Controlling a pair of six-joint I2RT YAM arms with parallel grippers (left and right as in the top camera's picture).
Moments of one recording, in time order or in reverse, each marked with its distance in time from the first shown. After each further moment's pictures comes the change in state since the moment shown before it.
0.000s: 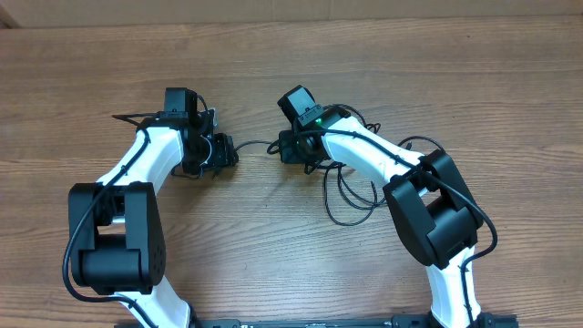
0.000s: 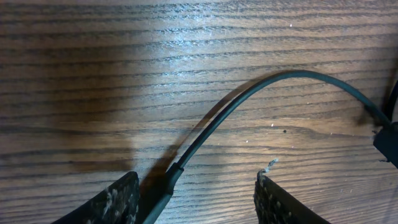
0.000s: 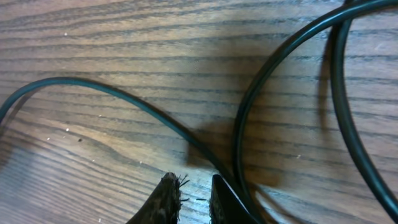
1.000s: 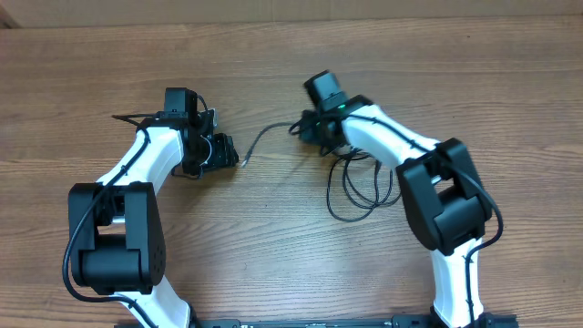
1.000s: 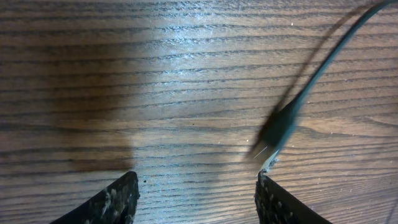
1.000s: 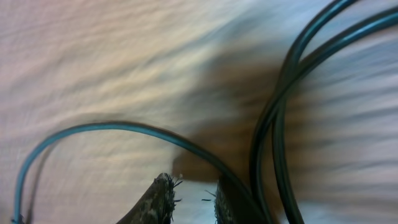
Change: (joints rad) left arm 0.000 0.000 0.000 -0.003 0.000 -0.004; right arm -0.151 0.035 0.002 0.093 0.029 0.130
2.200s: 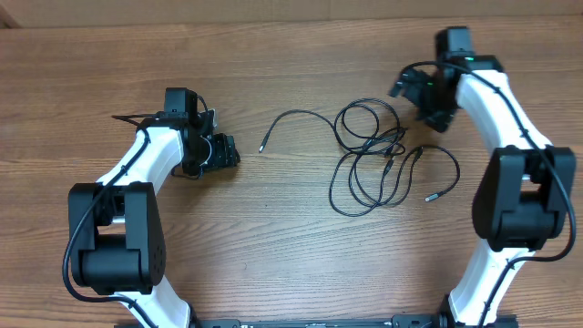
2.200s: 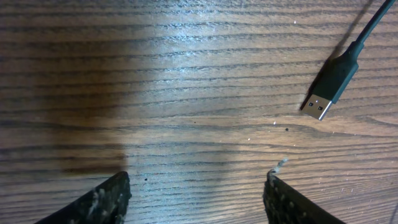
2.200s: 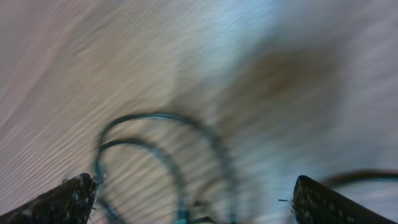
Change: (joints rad) left arm -0.001 0.000 0.000 -0.005 -0.003 -0.004; right arm -0.493 -0.114 0.113 -0.363 -0.071 -0.006
